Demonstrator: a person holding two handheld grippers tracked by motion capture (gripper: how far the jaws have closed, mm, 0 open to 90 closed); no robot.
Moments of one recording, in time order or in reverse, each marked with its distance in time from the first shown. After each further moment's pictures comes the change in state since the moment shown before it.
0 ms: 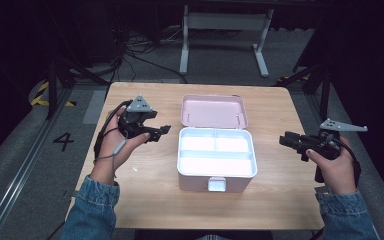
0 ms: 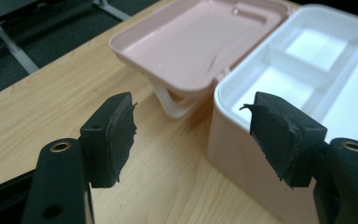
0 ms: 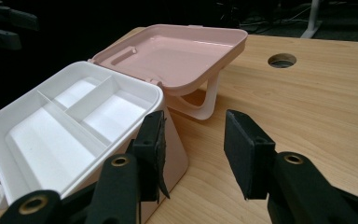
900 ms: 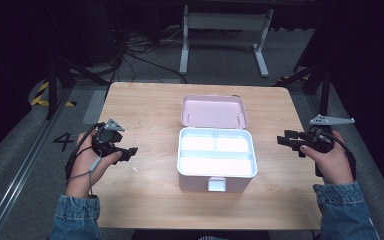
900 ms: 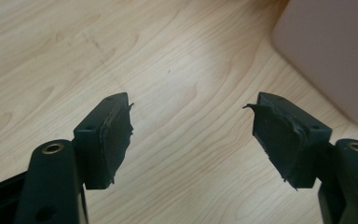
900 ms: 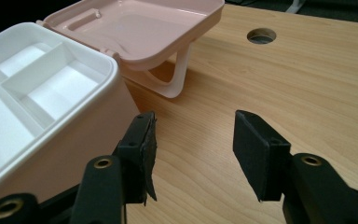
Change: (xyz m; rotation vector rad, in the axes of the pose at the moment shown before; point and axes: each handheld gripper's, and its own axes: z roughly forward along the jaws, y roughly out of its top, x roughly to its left) left arm 0.028 -0.083 -0.017 0.291 0.155 -0.173; right arm -0.021 0.002 0.020 0.133 -0.081 -0.052
